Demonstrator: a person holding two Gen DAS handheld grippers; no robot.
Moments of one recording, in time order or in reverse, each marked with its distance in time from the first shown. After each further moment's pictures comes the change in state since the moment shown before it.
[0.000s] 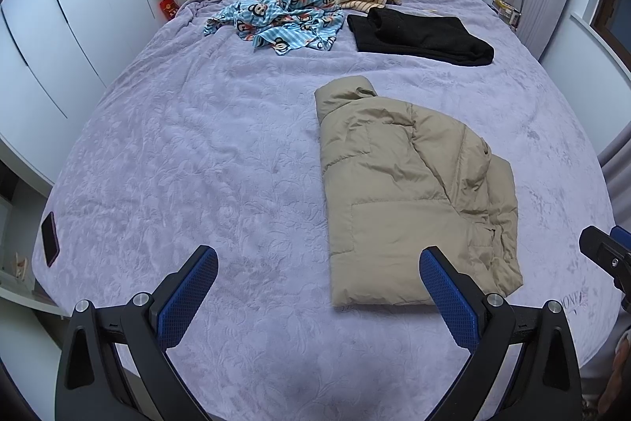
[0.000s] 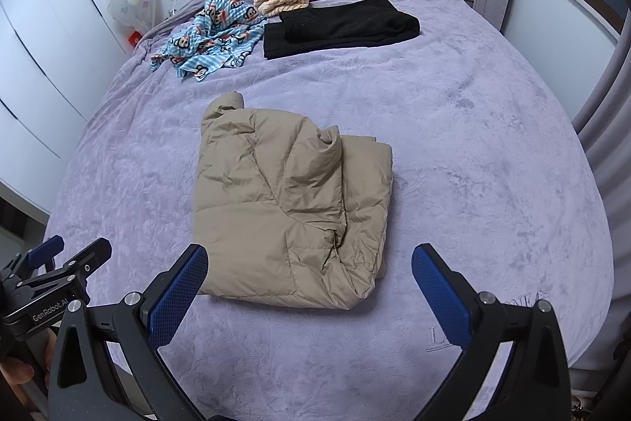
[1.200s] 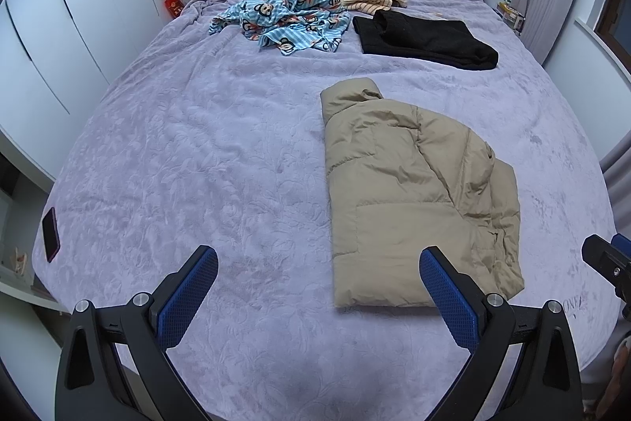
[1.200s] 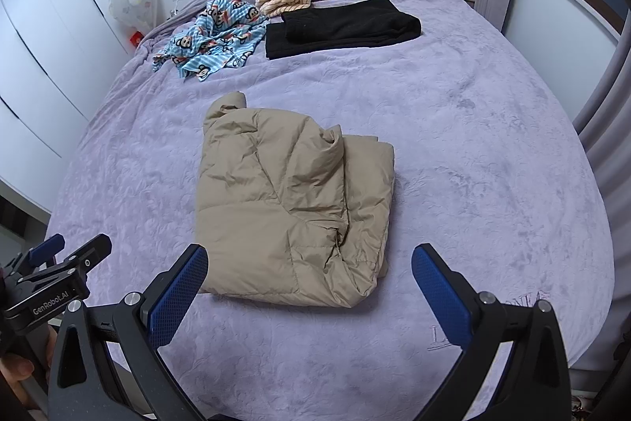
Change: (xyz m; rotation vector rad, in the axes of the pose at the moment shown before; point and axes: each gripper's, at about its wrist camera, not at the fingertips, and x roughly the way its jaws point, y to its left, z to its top) left arm 0.003 0.008 0.004 -0.001 -0.002 0.003; right arm -0.001 0.001 0.000 -0.001 0.002 0.000
